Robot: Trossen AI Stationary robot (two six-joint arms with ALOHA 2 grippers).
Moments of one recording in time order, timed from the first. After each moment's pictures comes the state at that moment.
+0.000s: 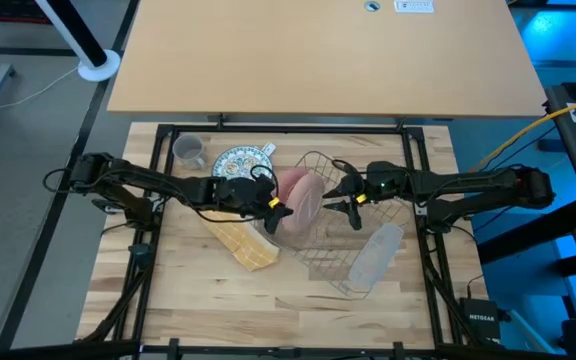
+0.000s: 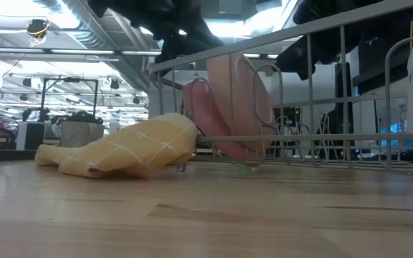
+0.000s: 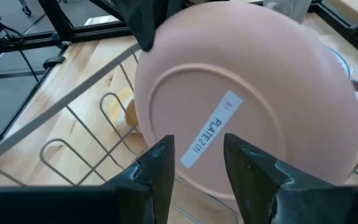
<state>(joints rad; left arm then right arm) -0.04 1.52 0.95 0.06 -0.13 -0.74 -0.12 1.08 0.59 0.06 -0.20 0.05</state>
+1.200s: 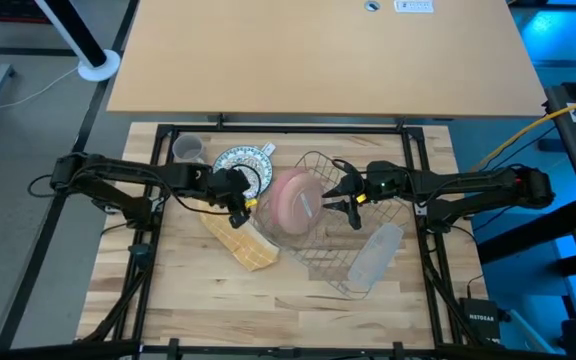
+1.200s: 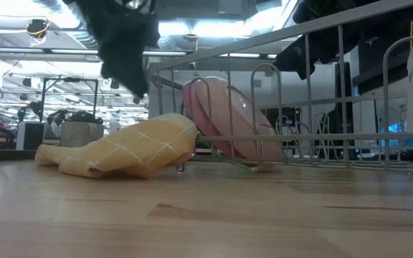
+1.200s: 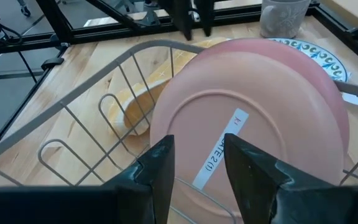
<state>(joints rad) 0.04 1.33 0.95 -0.64 -0.17 -0.43 -0.12 1.07 0.59 0.07 -0.19 0.04</state>
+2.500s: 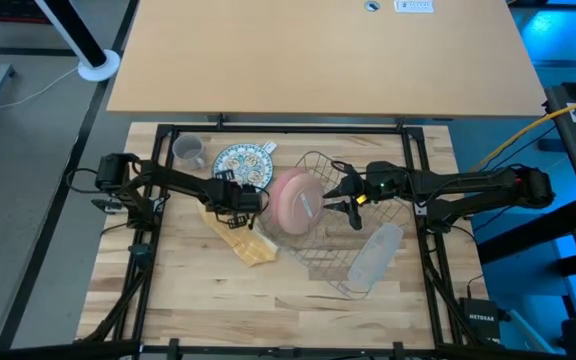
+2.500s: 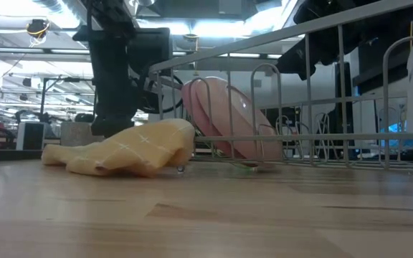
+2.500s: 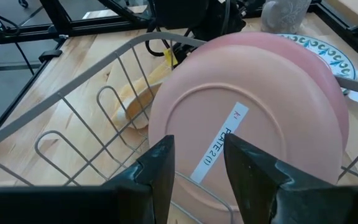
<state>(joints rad) 0.03 1.70 0.96 -0.75 -0.55 -0.22 -0.12 1.07 0.59 0.05 -0.20 0.02</state>
